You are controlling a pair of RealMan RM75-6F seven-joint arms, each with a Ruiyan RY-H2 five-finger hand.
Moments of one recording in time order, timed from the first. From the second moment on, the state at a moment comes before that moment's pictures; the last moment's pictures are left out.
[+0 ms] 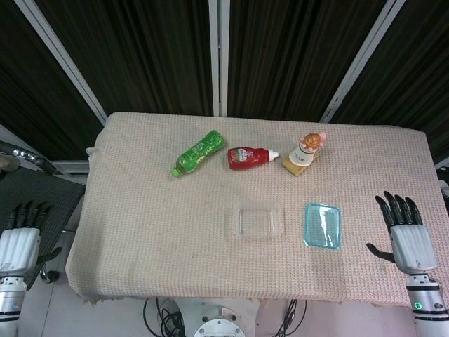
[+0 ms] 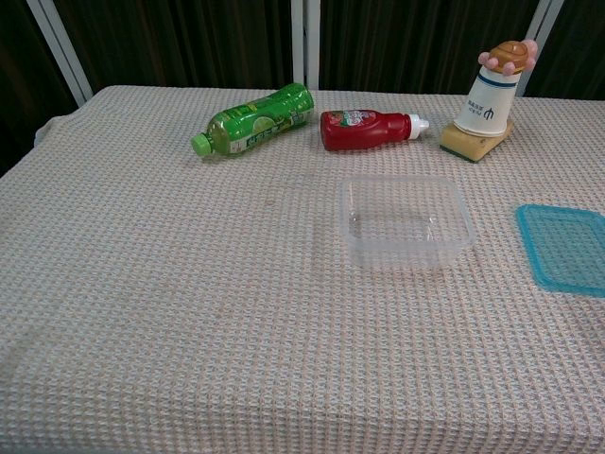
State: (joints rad) left arm -0.10 -1.19 -0.05 -1.55 1.45 1.46 0.15; right arm 0.10 -1.15 0.07 -1.63 -1.50 1.47 -0.16
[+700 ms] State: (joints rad) left arm -0.09 -1.21 -0.04 -1.55 1.46 1.49 0.16; right arm 0.18 -1.16 0.06 -1.59 -1.47 1.31 -0.18
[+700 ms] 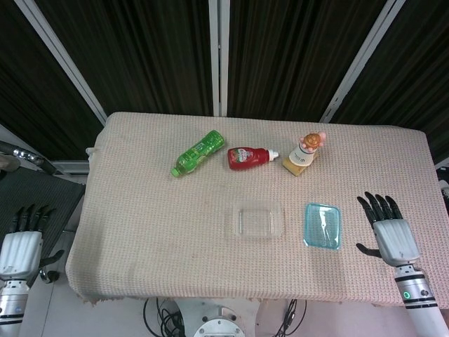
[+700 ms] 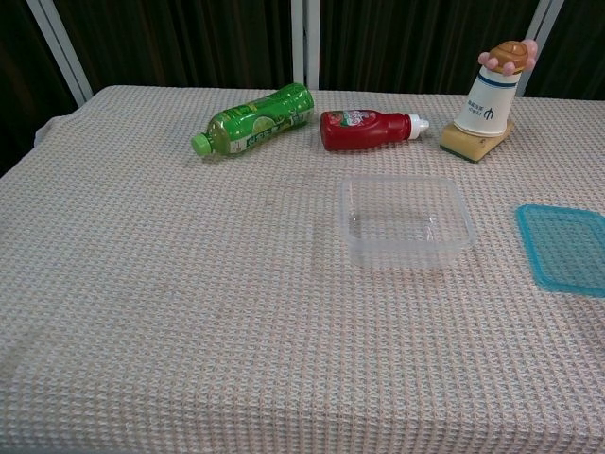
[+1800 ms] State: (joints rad) left arm -0.07 -1.22 -0.04 -1.57 1.45 1.50 0.19; right arm 0.30 -1.40 0.04 -1.22 -1.41 1.09 -0.04
